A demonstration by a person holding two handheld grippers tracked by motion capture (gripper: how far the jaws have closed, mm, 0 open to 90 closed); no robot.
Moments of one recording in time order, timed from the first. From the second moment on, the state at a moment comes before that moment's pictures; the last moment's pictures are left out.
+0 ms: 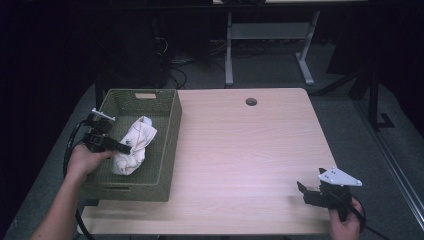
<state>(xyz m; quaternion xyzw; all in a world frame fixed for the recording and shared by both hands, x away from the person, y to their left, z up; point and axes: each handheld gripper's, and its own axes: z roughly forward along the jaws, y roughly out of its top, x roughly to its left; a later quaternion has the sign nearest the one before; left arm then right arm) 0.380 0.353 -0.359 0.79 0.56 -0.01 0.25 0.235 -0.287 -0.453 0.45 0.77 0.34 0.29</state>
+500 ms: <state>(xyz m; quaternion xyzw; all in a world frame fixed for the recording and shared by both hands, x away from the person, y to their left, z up) 0.375 0.356 -0.338 0.78 0.55 -0.02 0.30 0.235 -0.286 -0.452 0.45 0.77 0.34 0.29</state>
